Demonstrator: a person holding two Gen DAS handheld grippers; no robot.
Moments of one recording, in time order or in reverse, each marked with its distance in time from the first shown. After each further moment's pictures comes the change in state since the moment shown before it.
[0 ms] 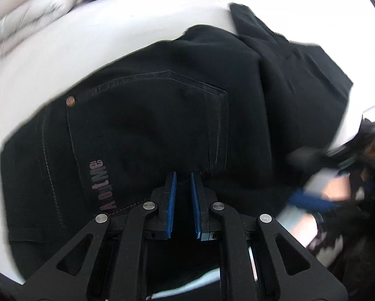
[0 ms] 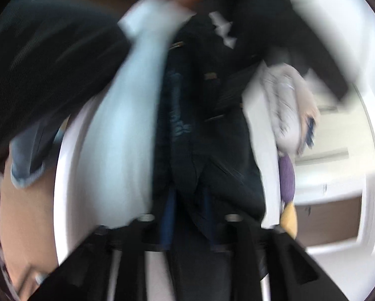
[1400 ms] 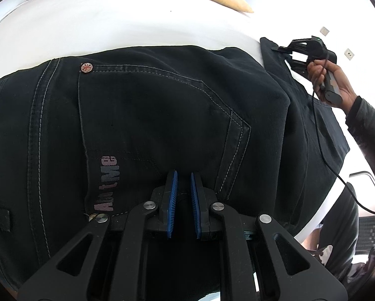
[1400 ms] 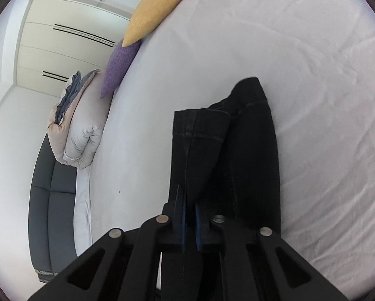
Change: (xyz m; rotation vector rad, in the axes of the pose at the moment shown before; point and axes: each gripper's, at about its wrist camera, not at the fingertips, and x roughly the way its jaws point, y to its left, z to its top) left arm 0.017 0.022 -0.014 -0.272 -0.060 -0.091; right arm 0.191 -0.307 -0.373 2.202 0.047 0.399
